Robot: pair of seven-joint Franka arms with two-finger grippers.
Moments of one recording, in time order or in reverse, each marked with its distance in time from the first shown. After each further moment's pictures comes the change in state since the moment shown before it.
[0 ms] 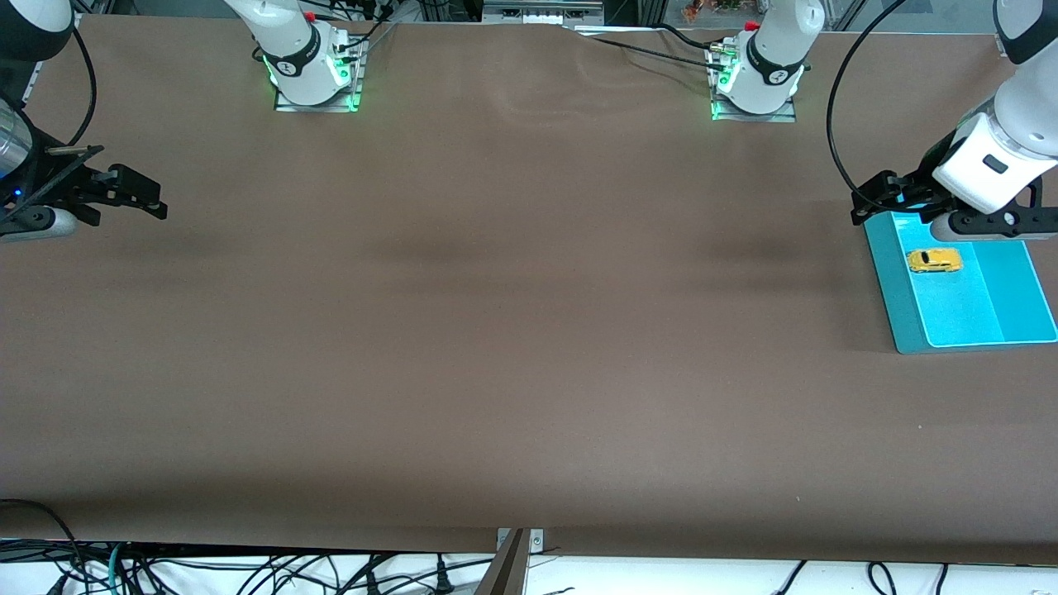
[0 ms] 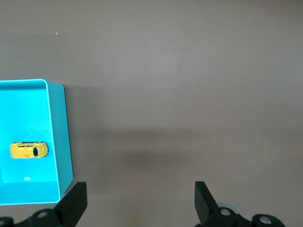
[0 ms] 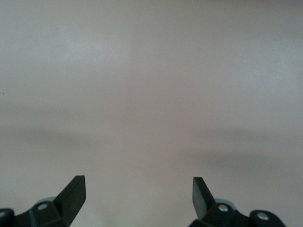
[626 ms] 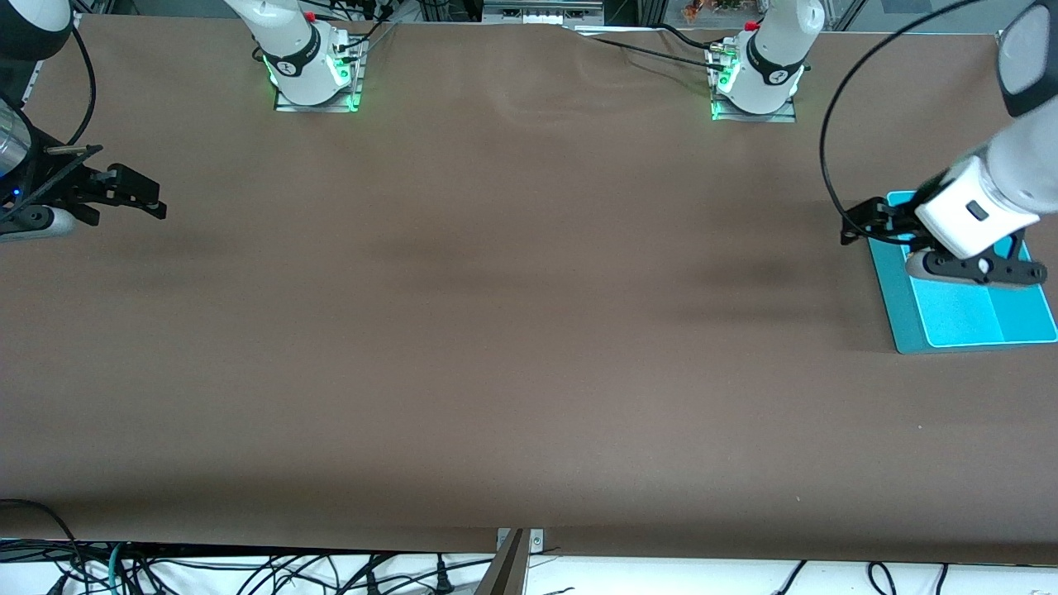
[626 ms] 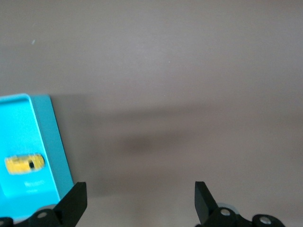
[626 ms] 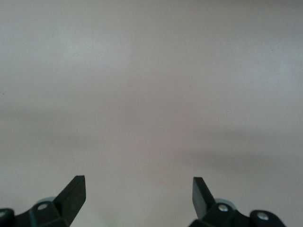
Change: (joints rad) left arm 0.008 0.150 -0.047 0.184 0.000 -0.103 -0.008; right arm 0.000 -0.001 -0.001 0.000 0.000 0.000 0.000
